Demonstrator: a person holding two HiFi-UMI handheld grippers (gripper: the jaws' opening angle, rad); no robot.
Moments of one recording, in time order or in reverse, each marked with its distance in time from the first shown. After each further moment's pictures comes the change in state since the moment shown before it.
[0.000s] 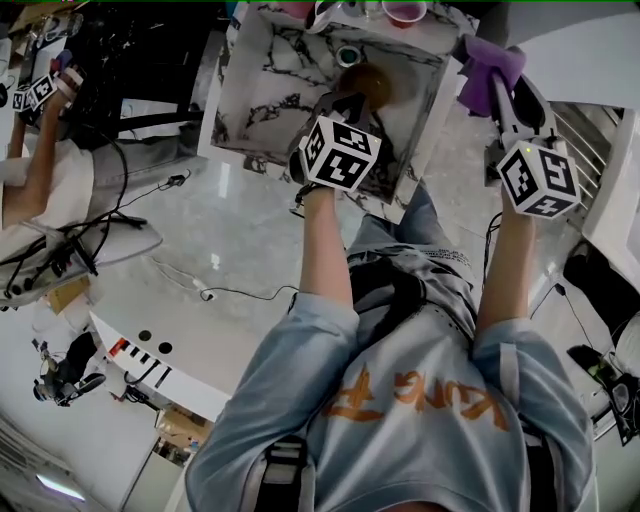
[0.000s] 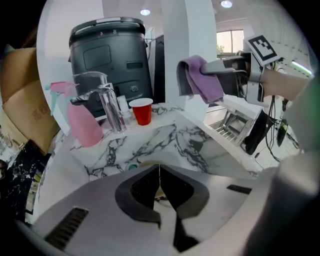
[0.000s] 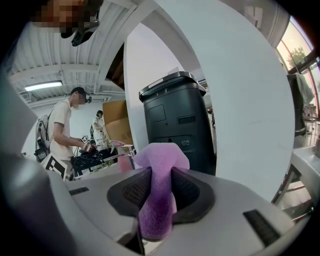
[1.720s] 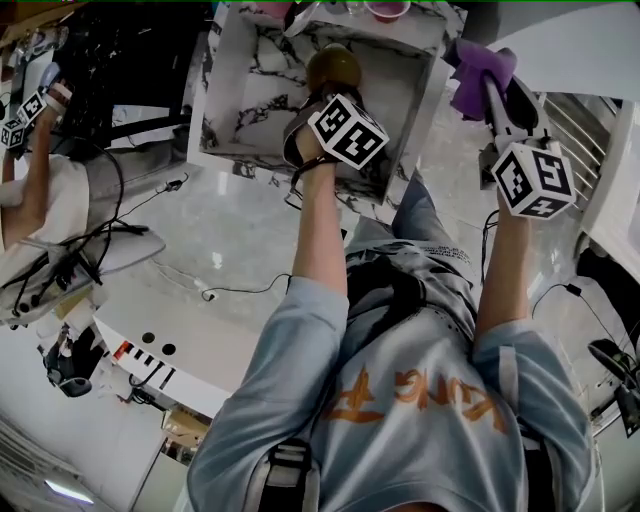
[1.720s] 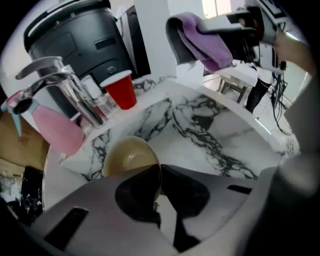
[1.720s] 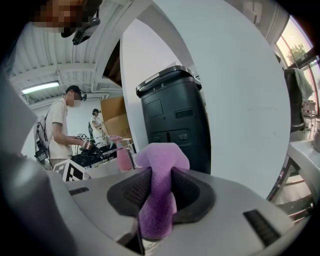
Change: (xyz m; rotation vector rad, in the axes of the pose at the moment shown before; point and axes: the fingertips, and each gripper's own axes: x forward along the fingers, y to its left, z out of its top) left arm 0.056 -0.002 -0.021 0.234 0.251 -0.016; right arm -0.002 -0.014 -0.022 0.024 0.052 -0.001
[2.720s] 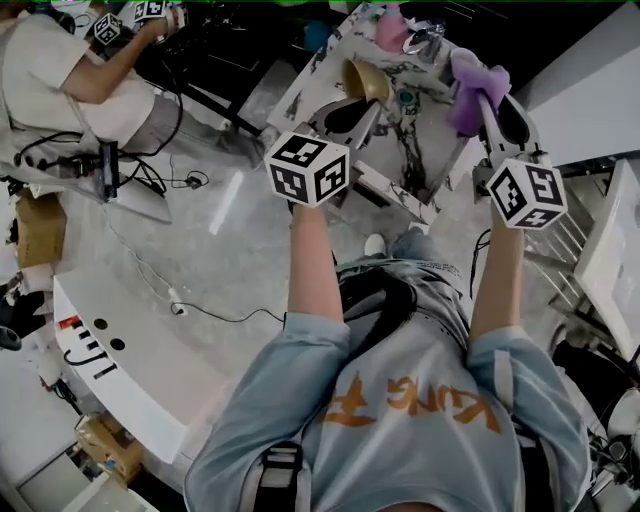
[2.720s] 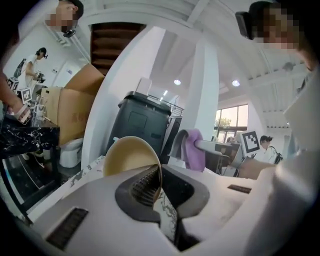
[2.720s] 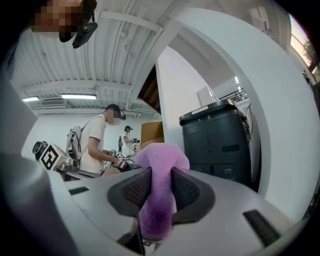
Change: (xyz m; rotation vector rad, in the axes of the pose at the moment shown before) left arm -0.286 0.040 -0.034 -0.616 -0.963 -0.002; right arm -0.056 0.190 0.091 -0.156 -0.264 0.281
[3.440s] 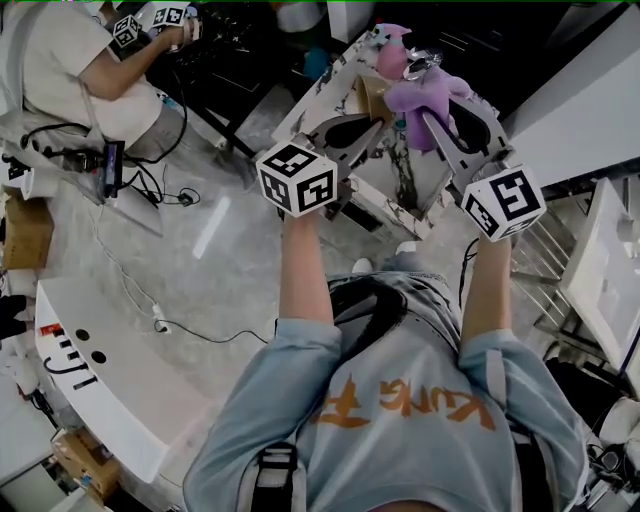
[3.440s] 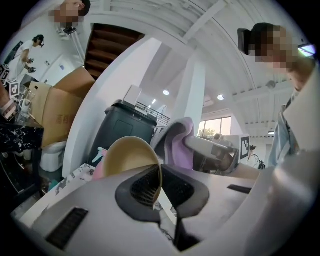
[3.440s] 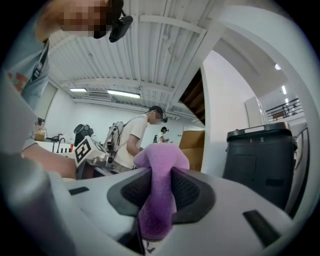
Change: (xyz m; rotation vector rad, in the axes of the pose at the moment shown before) left arm -0.030 -0.027 0.035 -0.021 -0.105 -0.188; right arm 0.005 0.125 0.045 -0.298 -0.033 0.395
